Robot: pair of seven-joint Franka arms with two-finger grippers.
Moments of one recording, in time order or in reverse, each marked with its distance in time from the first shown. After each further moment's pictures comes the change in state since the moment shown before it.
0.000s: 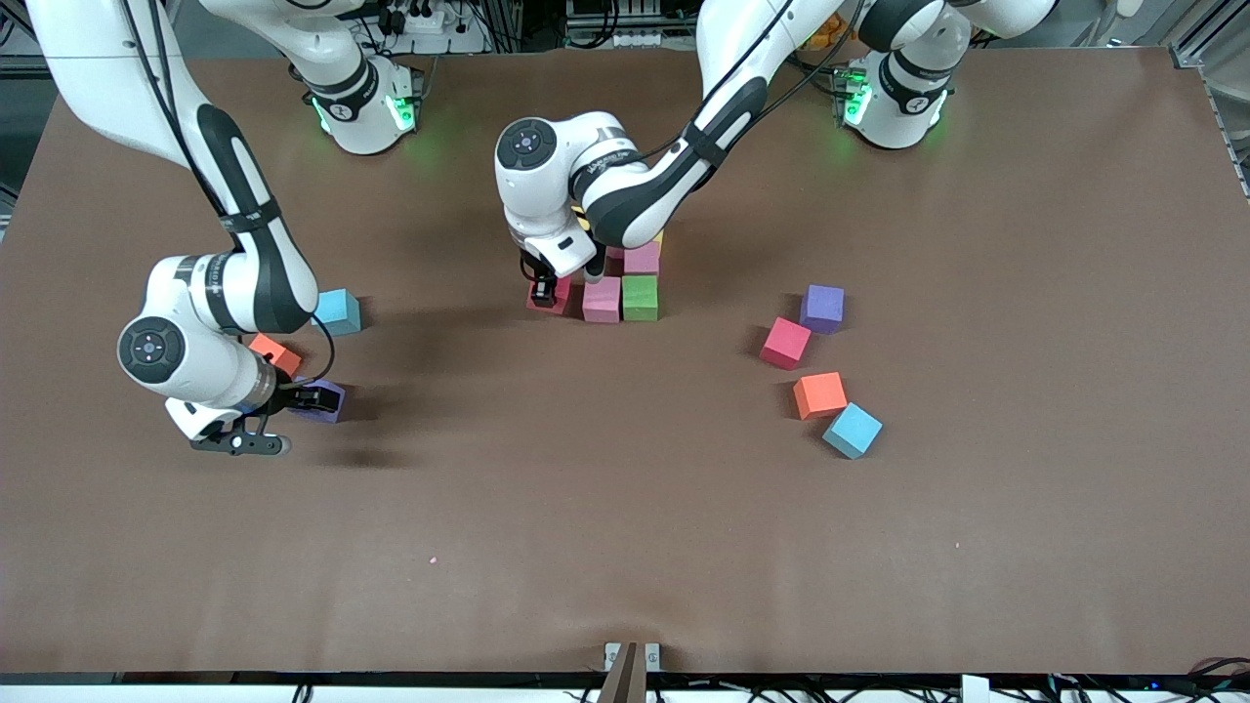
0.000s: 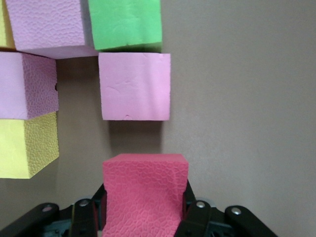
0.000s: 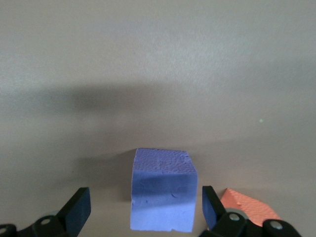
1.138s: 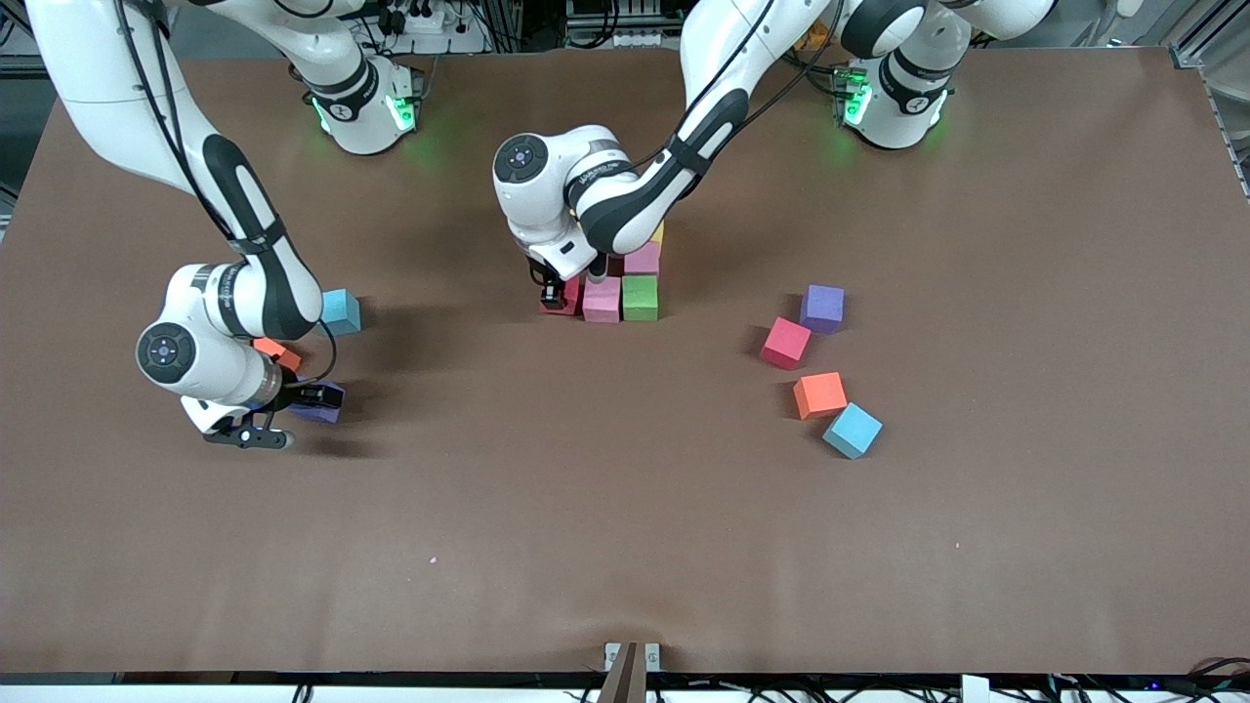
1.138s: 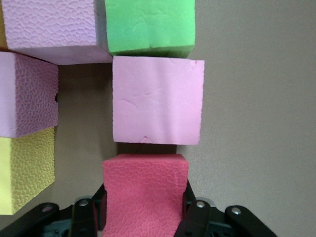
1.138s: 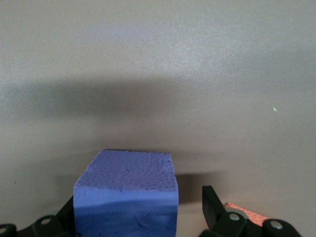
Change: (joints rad) left arm -0.059 0.053 0.057 0.001 0.000 -0.005 -0.040; right arm -0.044 0.057 0.004 -0.077 0.011 0.131 -0.044
